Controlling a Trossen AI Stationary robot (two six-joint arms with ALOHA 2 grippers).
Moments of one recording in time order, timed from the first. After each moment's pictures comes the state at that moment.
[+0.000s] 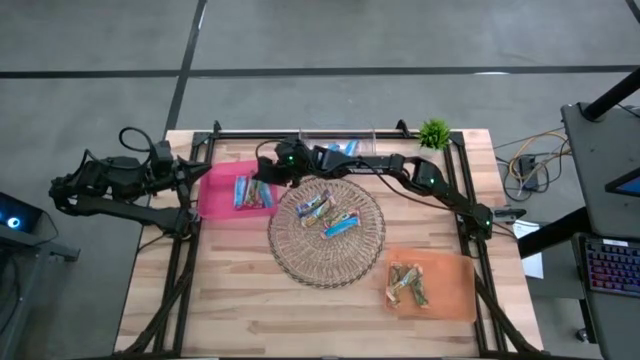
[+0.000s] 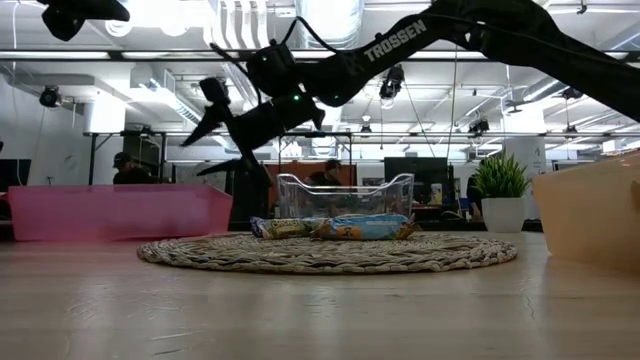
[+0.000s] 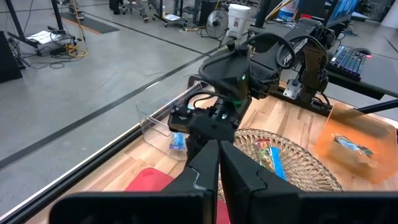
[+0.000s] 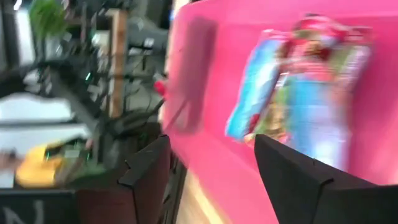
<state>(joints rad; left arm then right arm) -0.13 0.42 0.93 -0.89 -0.60 -0.35 -0.26 2.45 2.04 -0.04 -0.26 1.30</state>
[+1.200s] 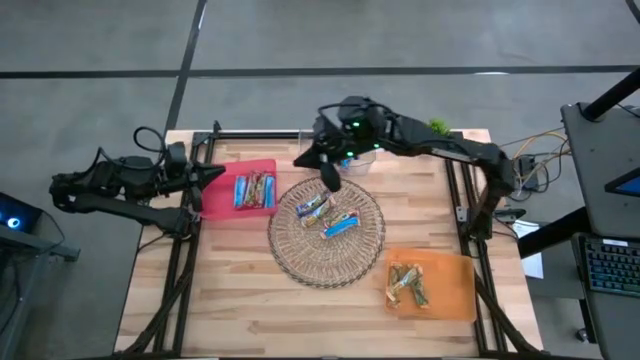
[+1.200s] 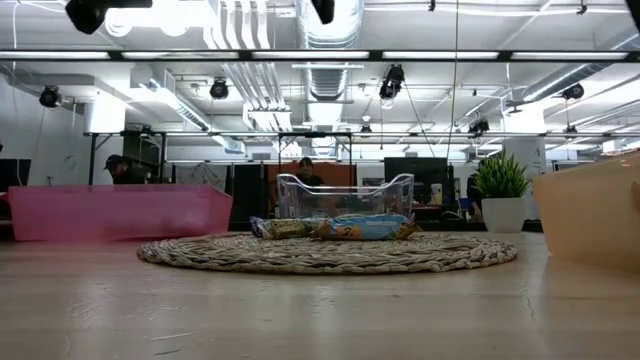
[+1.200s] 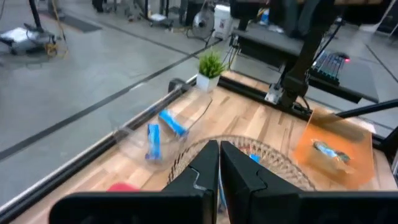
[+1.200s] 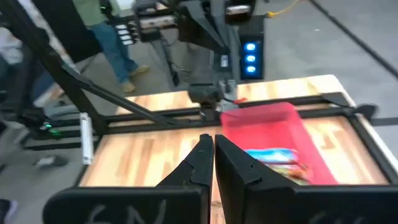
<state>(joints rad) -0.13 0.54 0.93 -0.75 -0.54 -0.35 -0.21 1.80 1.92 -0.49 -0.37 0.10</state>
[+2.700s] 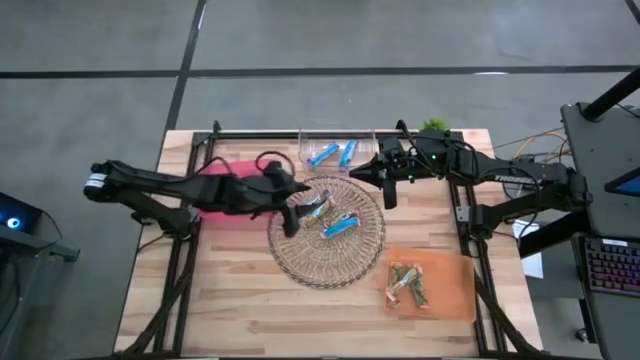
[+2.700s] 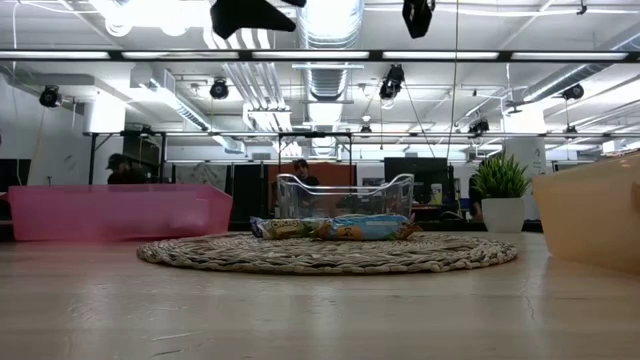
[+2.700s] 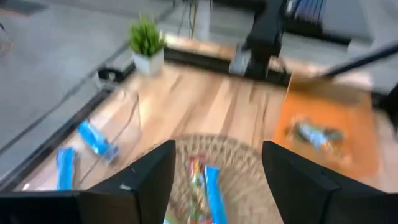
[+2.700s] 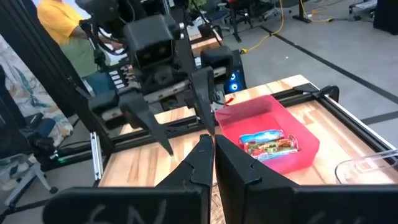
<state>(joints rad) -0.12 1.26 1.13 -0.28 -0.38 -0.24 -0.18 1.17 1.06 -0.06 -0.21 0.29</state>
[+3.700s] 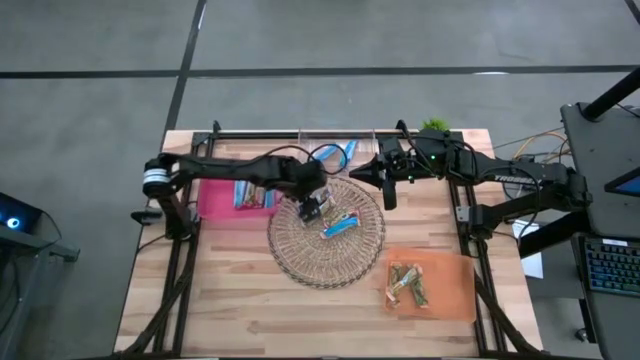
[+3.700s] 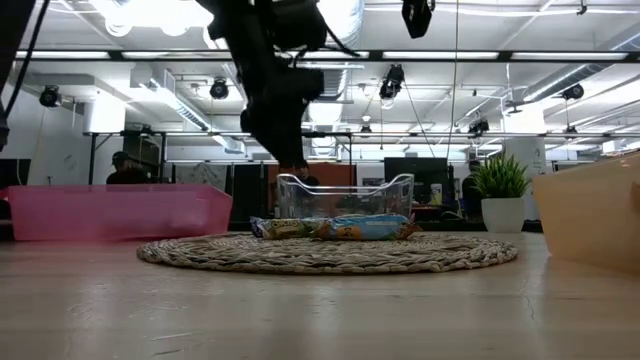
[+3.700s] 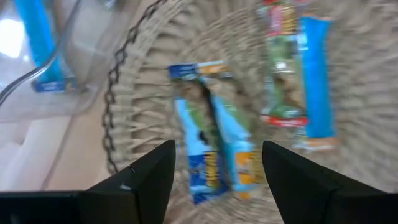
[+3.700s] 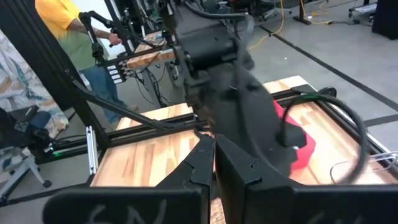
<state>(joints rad) 0.16 1.73 1.37 -0.74 -0.10 -0.20 -0.18 1.17 1.06 -0.07 -0.21 0.25</state>
